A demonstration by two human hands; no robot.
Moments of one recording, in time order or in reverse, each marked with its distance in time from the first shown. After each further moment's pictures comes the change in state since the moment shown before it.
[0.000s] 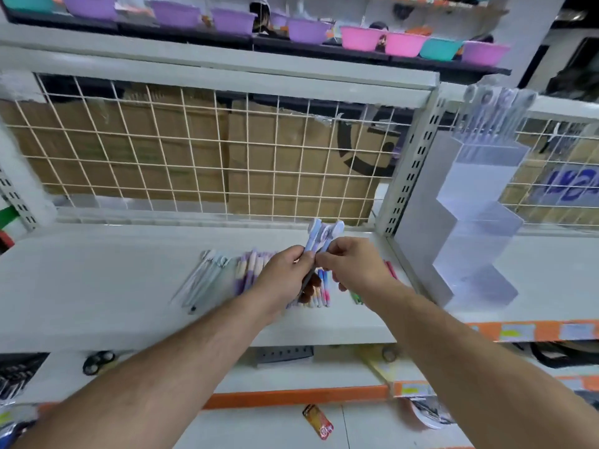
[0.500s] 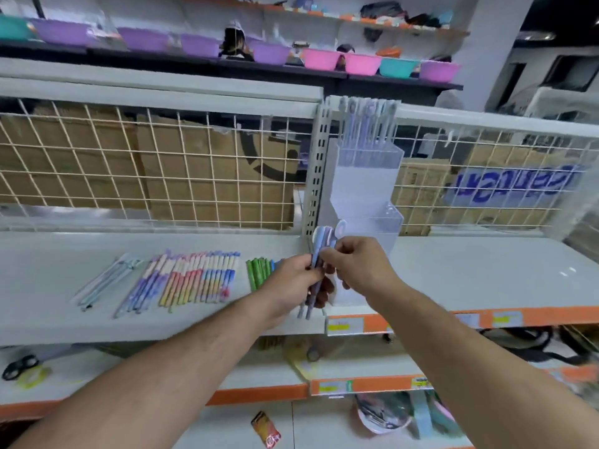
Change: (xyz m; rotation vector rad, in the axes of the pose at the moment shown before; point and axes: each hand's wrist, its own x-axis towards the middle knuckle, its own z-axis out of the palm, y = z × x) left_hand -0.021 0.046 0.227 0.003 -0.182 0.026; right_hand -0.038 0.087 -0.209 0.069 0.096 -0.071
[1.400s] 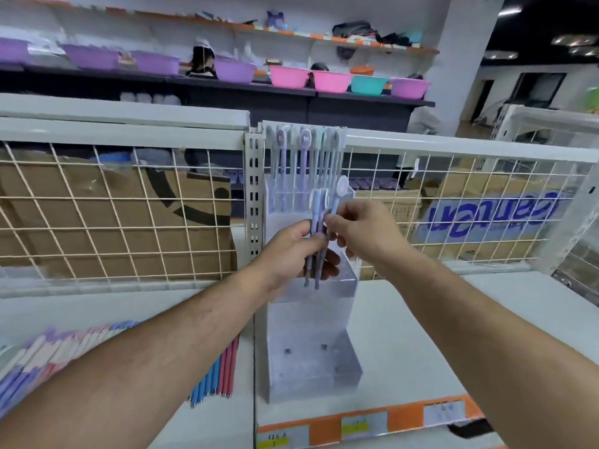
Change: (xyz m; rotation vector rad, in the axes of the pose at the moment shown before) left_hand 0.199 0.079 0.056 -0.061 -0.065 0.156; right_hand 0.165 -0.014 -0.133 -0.041 0.057 -0.173
